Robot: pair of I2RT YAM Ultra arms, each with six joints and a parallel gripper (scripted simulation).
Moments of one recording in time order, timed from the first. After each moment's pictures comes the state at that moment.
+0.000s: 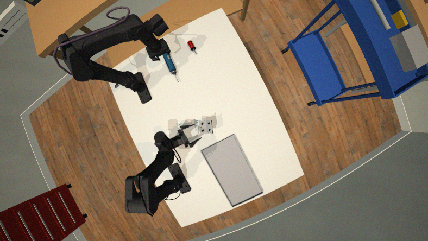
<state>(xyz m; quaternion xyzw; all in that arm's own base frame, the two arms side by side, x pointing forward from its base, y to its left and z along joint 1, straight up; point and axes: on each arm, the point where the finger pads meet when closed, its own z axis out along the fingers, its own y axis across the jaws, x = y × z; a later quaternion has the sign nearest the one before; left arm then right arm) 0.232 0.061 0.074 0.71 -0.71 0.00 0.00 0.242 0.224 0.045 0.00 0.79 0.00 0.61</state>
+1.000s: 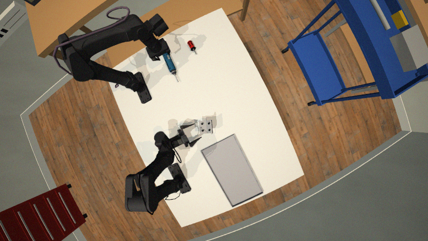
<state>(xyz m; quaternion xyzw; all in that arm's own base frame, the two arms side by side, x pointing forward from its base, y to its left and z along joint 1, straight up) 0.232 0.061 0.074 0.71 -0.71 0.00 0.00 0.243 0.227 0.044 0.00 0.79 0.01 0.61</state>
